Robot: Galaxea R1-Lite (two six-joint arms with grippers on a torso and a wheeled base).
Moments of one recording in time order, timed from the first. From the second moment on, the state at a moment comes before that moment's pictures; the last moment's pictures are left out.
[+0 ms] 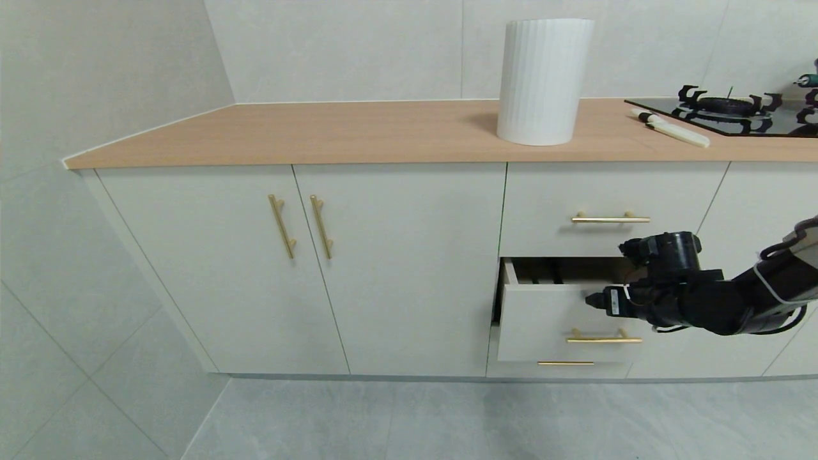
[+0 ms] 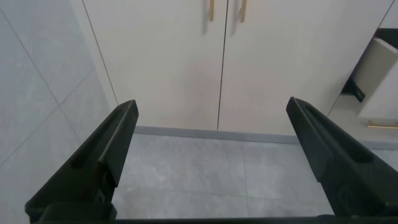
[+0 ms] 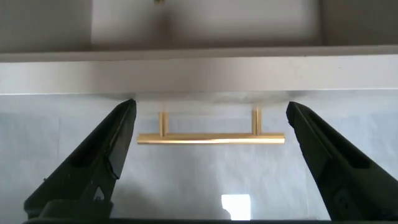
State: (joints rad) left arm 0.00 0.00 0.00 0.00 0.06 -0.02; right arm 0.09 2.13 -1.02 -0.45 -0.11 0.11
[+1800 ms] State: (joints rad) left arm 0.00 0.00 0.00 0.00 0.06 -0.02; right arm 0.04 2.36 -1.27 -0.73 -0.22 0.24
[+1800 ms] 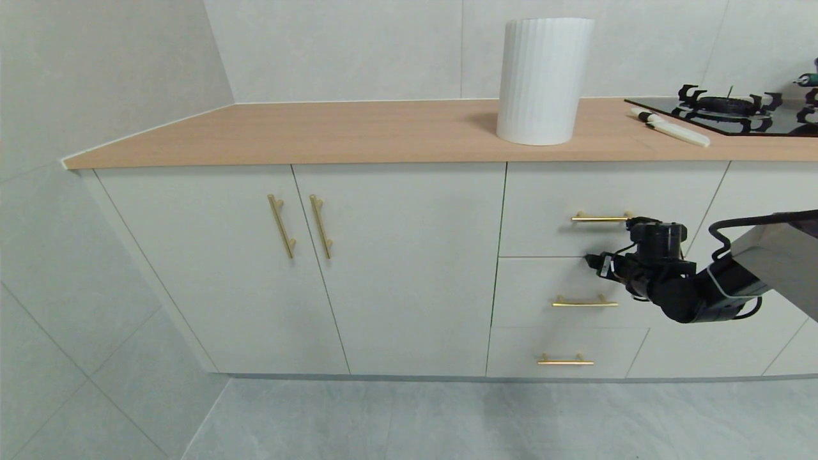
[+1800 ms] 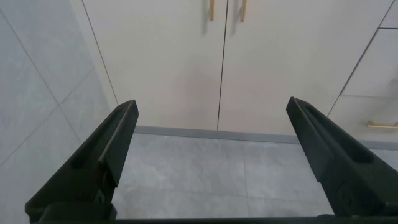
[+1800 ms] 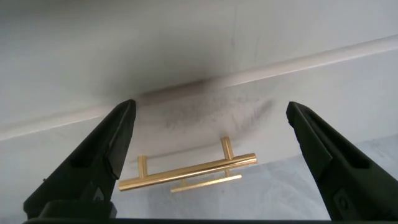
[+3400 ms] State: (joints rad) left arm 0.00 0.00 0.00 0.00 0.06 -0.02; right arm 0.02 0.70 -0.38 -0.31 -0.26 0.04
